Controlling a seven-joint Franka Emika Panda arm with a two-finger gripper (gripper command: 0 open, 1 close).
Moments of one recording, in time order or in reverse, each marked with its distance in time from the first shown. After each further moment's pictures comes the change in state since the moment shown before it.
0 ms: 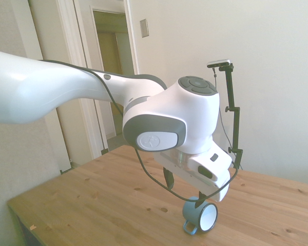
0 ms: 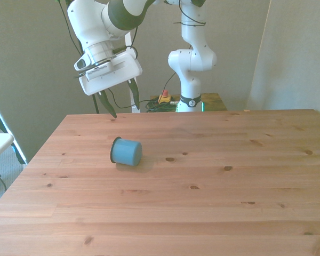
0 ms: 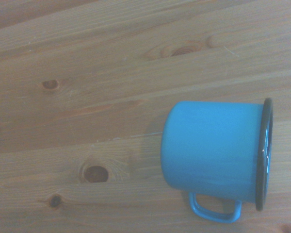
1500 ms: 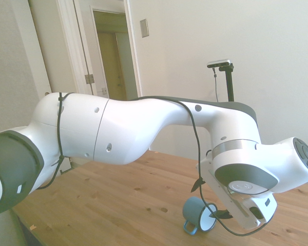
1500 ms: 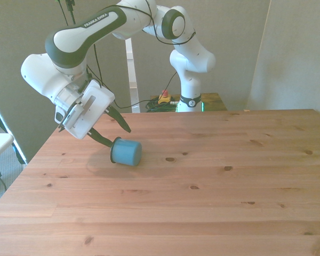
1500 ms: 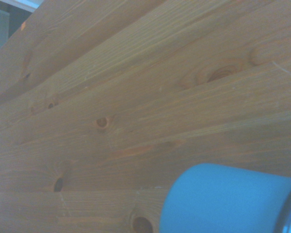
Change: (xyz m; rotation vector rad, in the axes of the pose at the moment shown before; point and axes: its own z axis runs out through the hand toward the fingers) arm 0.118 0.024 0.091 0.272 -0.411 0.104
